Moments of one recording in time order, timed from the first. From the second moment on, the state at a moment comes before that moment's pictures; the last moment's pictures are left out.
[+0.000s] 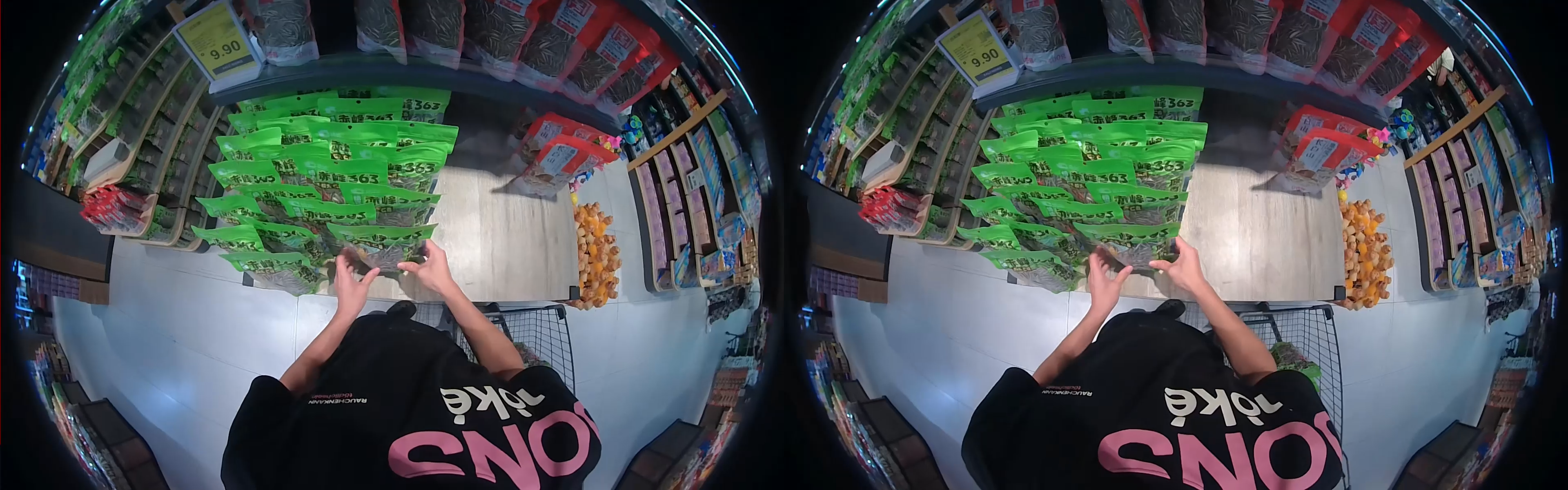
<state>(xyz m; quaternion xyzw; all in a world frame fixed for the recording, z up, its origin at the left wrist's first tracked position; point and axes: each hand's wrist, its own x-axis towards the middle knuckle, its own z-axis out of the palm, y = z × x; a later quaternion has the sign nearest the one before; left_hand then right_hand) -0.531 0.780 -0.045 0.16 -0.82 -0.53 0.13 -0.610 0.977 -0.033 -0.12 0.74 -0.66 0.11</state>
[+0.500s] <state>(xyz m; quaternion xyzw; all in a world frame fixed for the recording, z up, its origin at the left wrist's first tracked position) -0.509 0.839 -0.070 0.09 -0.74 -0.65 -0.16 -0.556 1.062 -0.057 0.04 0.77 -0.64 -0.04</state>
